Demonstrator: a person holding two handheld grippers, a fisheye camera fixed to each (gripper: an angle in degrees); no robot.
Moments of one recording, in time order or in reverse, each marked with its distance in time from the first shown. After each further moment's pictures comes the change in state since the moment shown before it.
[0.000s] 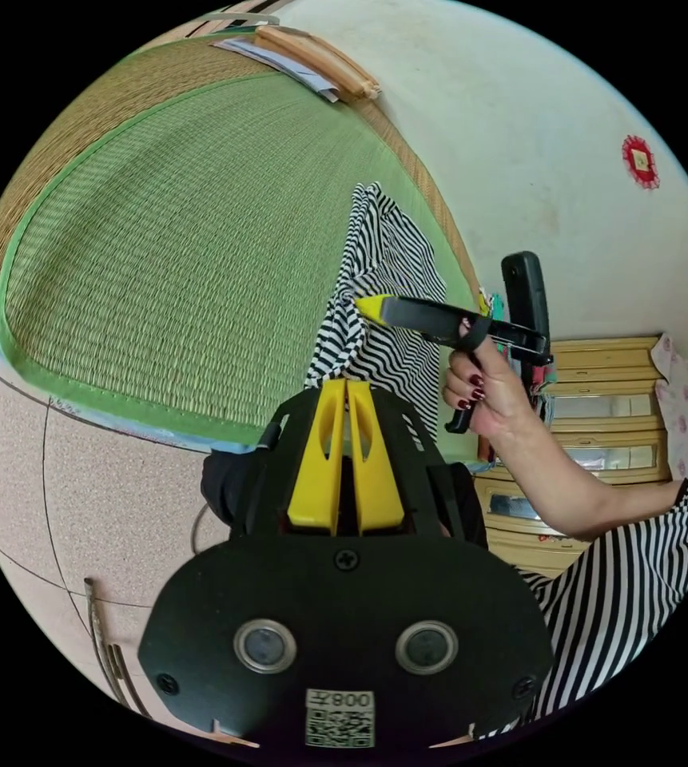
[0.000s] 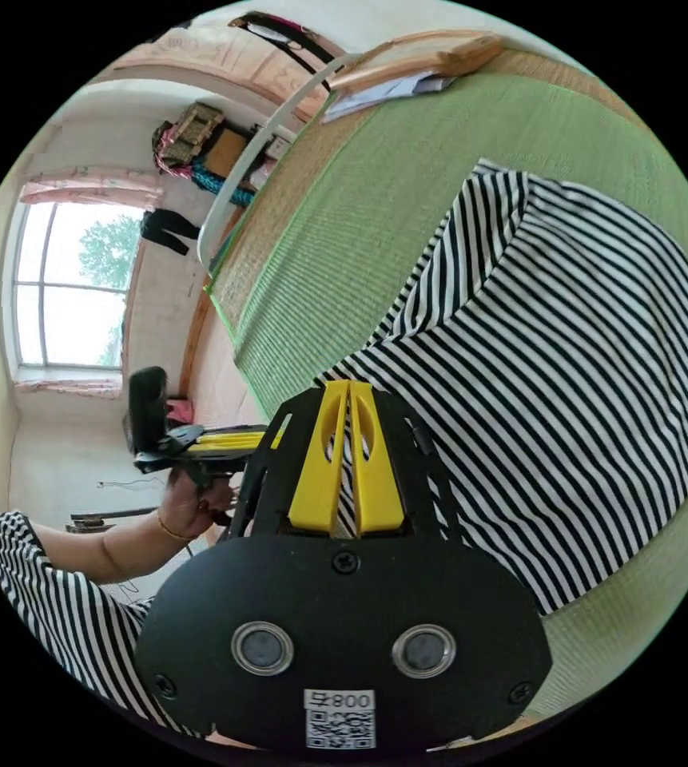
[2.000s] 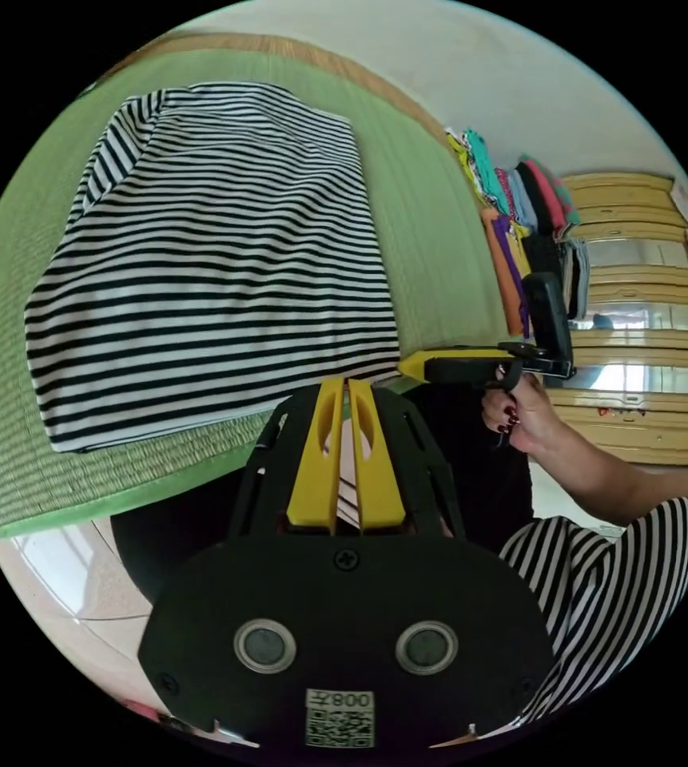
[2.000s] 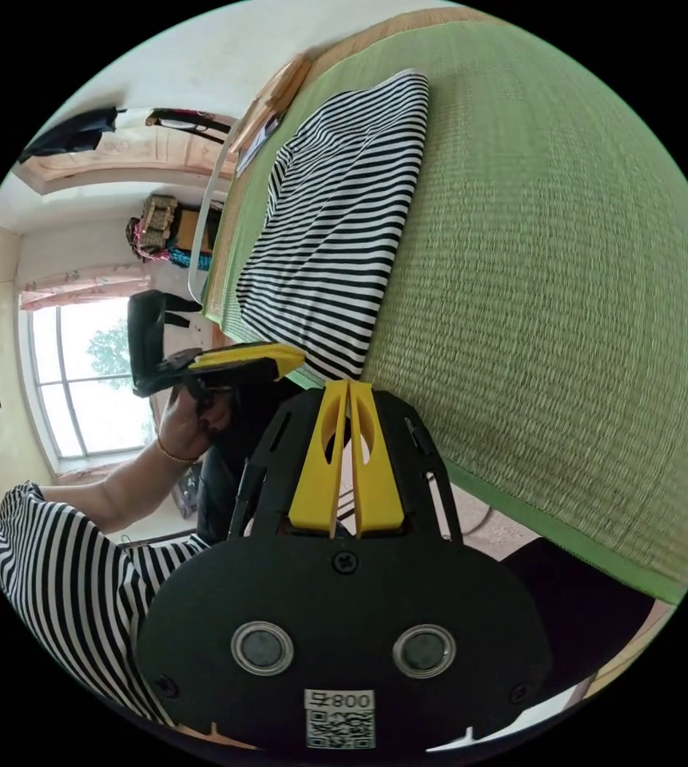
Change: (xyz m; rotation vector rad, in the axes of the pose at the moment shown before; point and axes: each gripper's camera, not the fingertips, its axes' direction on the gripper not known) left arm 0.170 0.033 0.382 -0.379 -0.141 0.381; right arm 0.090 0.340 -0.154 0.175 -0.187 0.317
